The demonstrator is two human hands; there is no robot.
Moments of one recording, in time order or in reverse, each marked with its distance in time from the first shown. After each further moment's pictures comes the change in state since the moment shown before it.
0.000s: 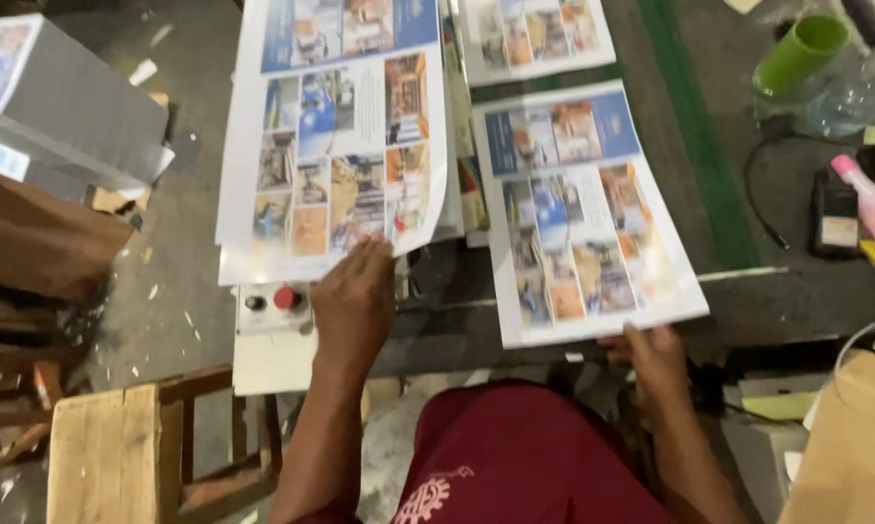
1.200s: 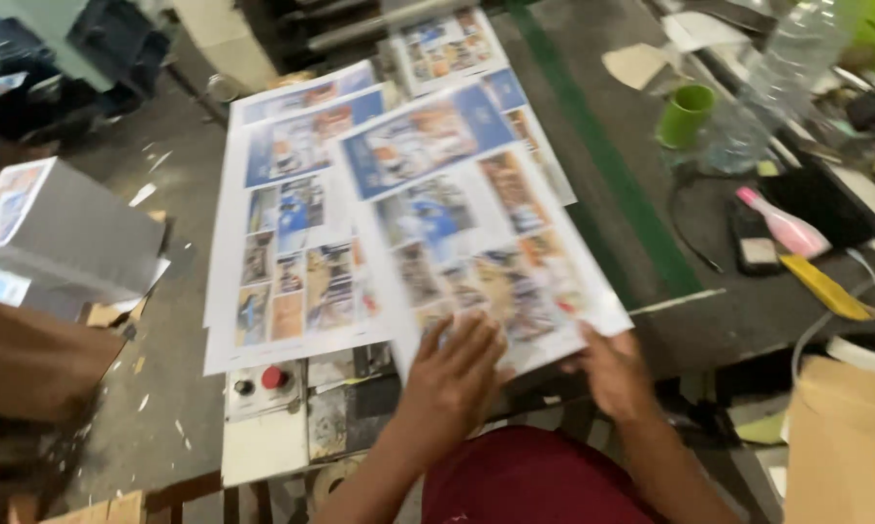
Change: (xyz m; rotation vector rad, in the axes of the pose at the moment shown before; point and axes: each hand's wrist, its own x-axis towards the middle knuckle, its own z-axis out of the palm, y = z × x) left_hand 0.001 0.114 0.009 -0.302 -0.209 0.389; right_hand -0.030 -0.087 0.051 0.355 -0.143 -0.184
